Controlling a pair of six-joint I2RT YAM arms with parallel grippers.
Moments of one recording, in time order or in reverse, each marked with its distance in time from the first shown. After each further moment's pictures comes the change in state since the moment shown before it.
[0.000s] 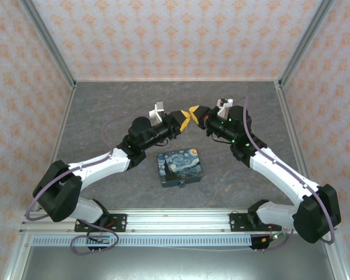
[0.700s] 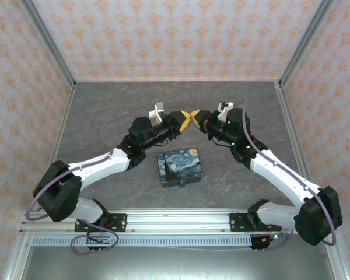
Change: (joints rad) left arm 0.000 -0.002 0.000 -0.019 -0.004 0.004; right arm 0.008 -0.023 -0.025 -0.075 0.043 -0.042
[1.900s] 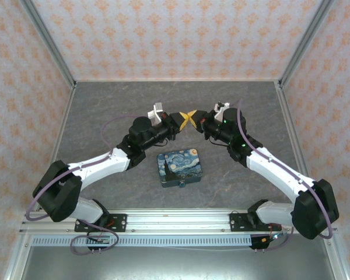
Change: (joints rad) left arm 0.002 0.001 -0.001 -0.026 -0.022 0.004; right arm 0.011 0.061 0.002 0.062 -0.008 0.024
